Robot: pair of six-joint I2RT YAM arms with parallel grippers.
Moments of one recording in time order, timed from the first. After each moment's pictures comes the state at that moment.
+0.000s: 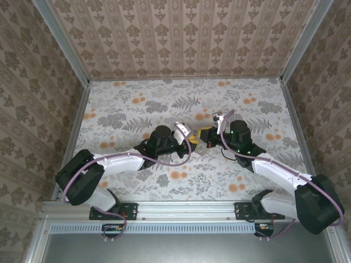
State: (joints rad) left arm -0.89 1.48 0.68 0.45 0.29 -0.06; right arm 0.45 1.16 0.54 0.33 -0.41 0.44
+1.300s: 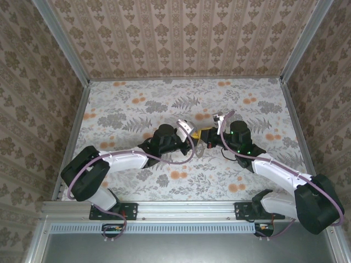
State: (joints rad) left arm -0.90 1.54 0.72 0.51 0.24 -0.07; right arm 0.45 1.16 0.53 0.34 -0.41 0.44
